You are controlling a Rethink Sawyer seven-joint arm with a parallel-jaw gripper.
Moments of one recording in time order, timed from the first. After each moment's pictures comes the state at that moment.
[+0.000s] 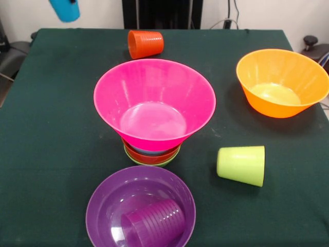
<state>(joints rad) -0.95 -0.87 0.19 2.01 -0.36 0.67 2.01</state>
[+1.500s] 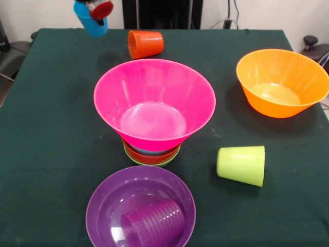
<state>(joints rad) -0.55 -0.56 -0.06 1.66 -0.23 0.91 2.33</state>
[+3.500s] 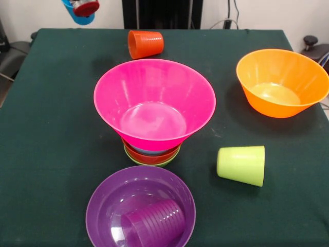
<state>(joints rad) -0.41 -0.51 -0.24 1.47 -0.16 1.12 2.40</state>
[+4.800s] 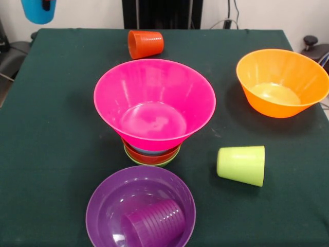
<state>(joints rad) -0.31 -0.56 -0.31 1.24 -0.19 1.12 2.40</state>
